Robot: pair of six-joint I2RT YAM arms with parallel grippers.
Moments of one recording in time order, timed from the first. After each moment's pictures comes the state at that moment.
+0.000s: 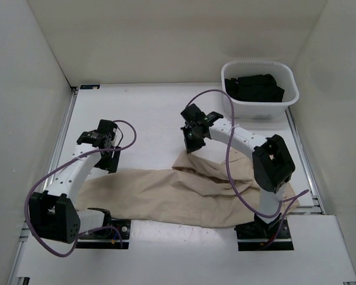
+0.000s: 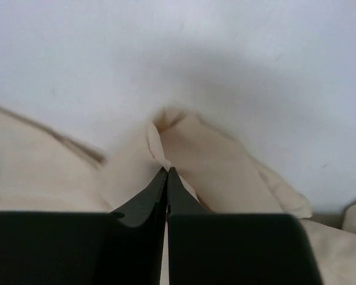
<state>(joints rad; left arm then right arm) -0.19 1.25 0.97 -1.05 -0.39 0.00 0.73 1.86 1.44 -0.77 -0.09 0.39</state>
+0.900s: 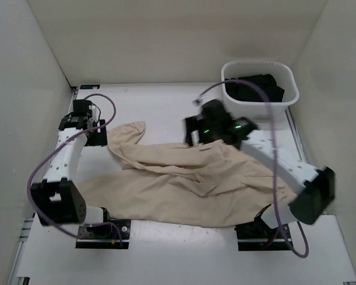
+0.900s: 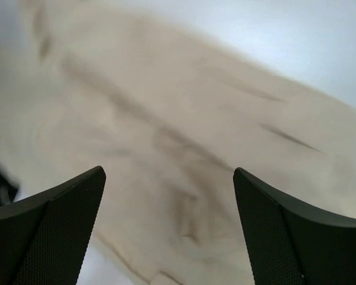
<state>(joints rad) 0.08 1.31 1.19 -0.88 -0.25 0.00 0.91 1.56 1.41 -0.69 -0.04 0.26</state>
